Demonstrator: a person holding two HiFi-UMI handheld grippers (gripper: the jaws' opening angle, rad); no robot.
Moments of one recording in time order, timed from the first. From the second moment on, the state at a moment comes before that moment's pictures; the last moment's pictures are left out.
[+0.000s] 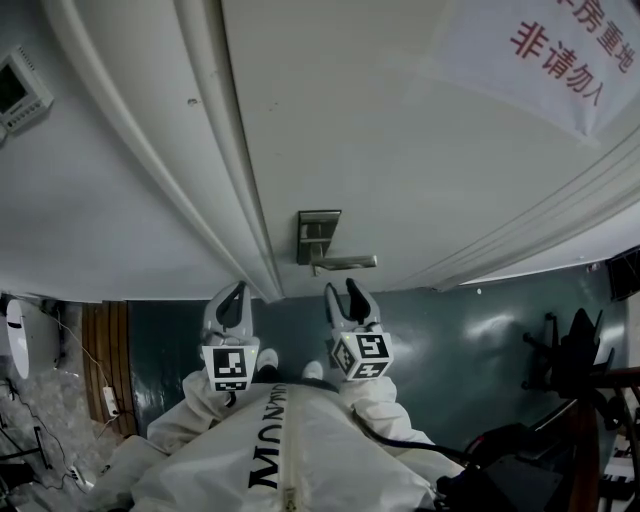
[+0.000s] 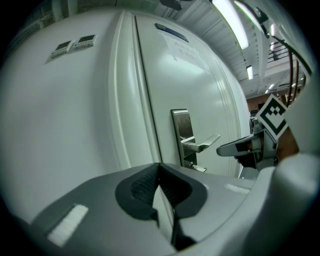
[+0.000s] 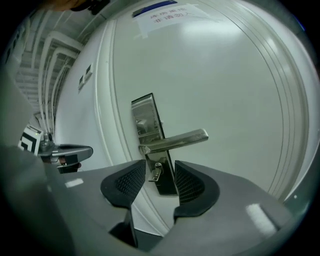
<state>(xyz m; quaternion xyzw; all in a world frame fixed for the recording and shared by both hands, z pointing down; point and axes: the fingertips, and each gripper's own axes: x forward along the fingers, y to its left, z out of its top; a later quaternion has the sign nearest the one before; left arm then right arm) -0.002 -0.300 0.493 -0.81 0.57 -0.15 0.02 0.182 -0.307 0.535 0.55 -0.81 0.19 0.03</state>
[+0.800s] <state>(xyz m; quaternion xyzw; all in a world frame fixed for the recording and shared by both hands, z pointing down) -0.024 -0.299 0.496 -0.80 0.58 -0.17 0.02 0.165 -0.332 0.590 0.42 -0.64 0.55 -0.32</state>
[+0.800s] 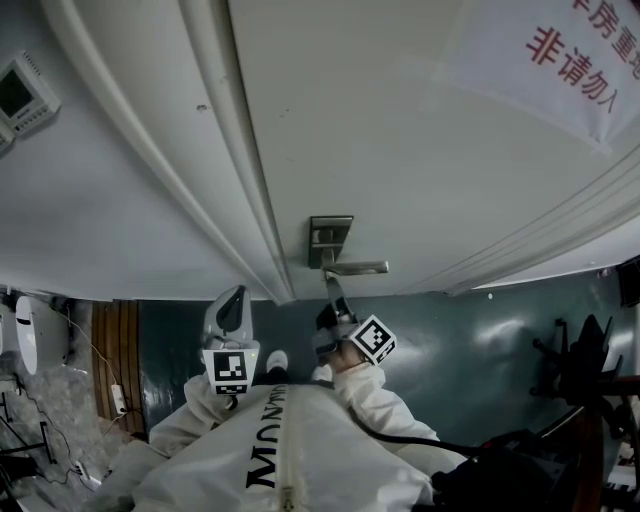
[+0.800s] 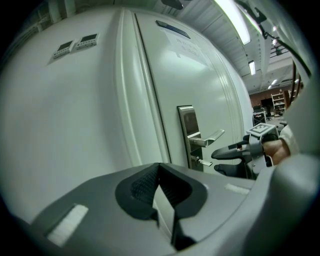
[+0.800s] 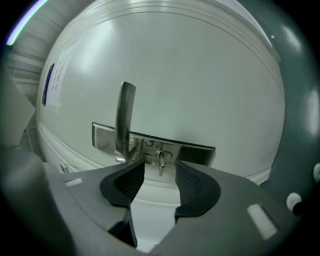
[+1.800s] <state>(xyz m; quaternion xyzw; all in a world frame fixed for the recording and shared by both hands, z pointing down) -0.031 -0.301 0.502 -0.80 0.58 -0.18 0.02 0.154 -0.371 0.601 0.38 -0.60 0.59 -0.38</state>
